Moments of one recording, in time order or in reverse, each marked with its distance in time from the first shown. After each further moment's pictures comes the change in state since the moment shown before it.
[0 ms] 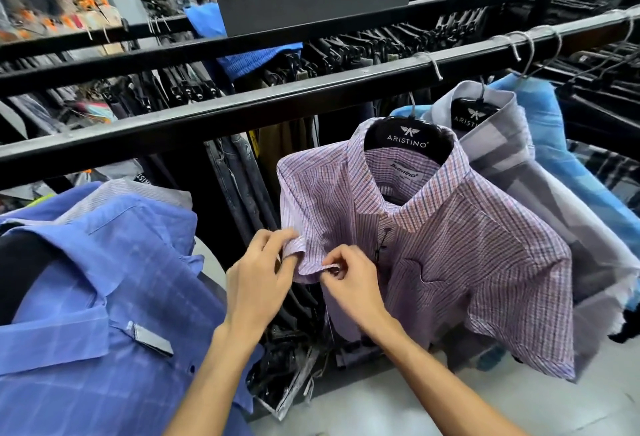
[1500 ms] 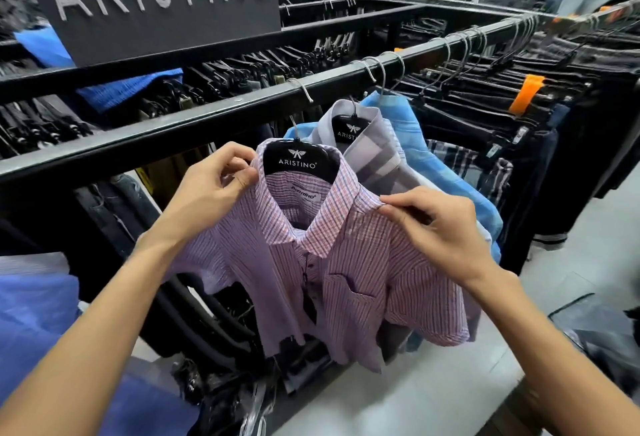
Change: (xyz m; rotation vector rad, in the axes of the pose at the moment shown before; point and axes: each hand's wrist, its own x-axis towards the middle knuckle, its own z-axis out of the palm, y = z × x) left_hand 0.165 0.066 0.018 -0.587 -0.423 0.314; right_hand 0.000 -0.032 -0.245 -0.370 0.344 -0.398
